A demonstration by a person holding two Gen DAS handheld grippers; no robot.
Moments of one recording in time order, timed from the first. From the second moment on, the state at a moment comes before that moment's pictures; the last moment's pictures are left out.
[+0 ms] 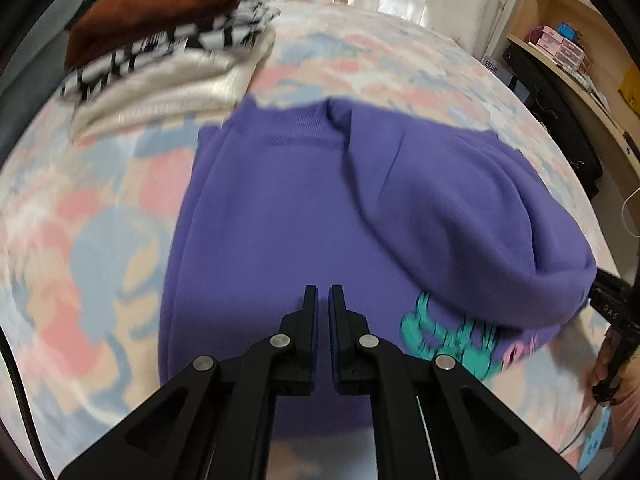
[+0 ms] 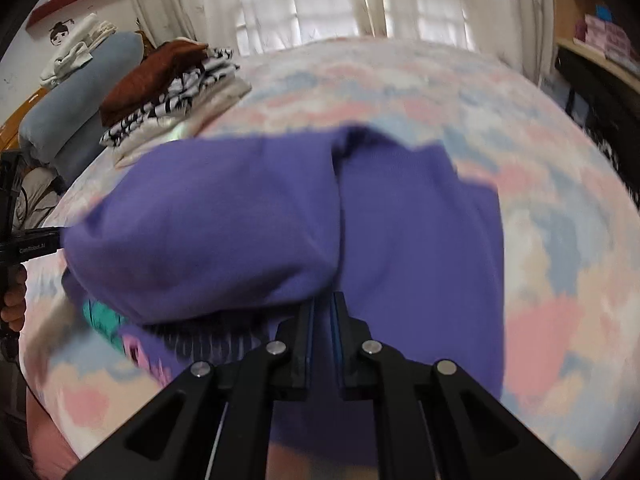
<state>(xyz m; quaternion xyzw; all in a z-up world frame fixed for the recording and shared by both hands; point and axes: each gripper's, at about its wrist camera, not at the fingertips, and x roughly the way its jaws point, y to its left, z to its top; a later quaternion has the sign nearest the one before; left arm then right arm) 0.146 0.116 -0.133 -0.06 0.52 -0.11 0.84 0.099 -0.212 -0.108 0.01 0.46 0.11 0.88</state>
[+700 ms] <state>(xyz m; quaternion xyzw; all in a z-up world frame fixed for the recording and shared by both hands) 0.165 0.097 -0.170 -0.31 0.46 -0.30 0.77 0.094 -0.215 -0.135 0.30 0.42 0.23 0.82</state>
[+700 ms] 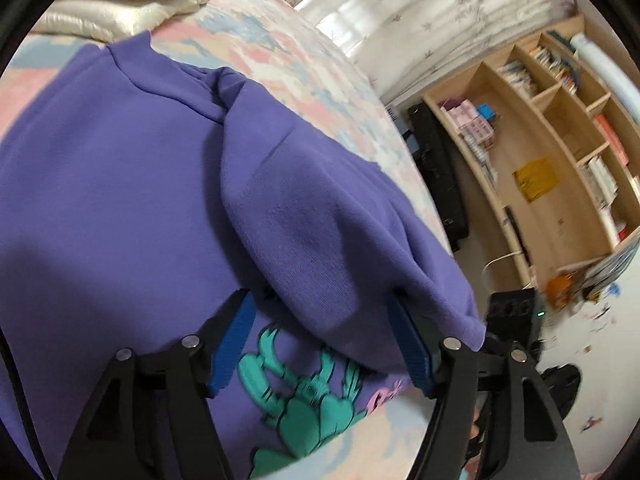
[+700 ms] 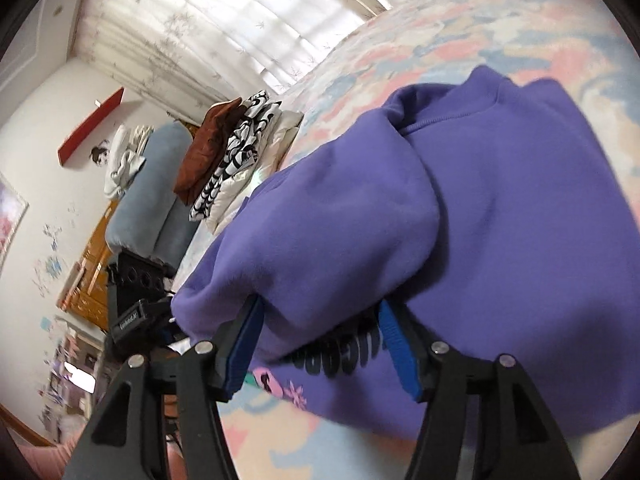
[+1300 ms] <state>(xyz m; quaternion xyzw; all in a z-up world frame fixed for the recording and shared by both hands) 0.153 0.077 -0.118 -0.24 0.53 -0.03 0.81 0.096 -0.204 -0.115 0.38 0.44 0.13 0.80</state>
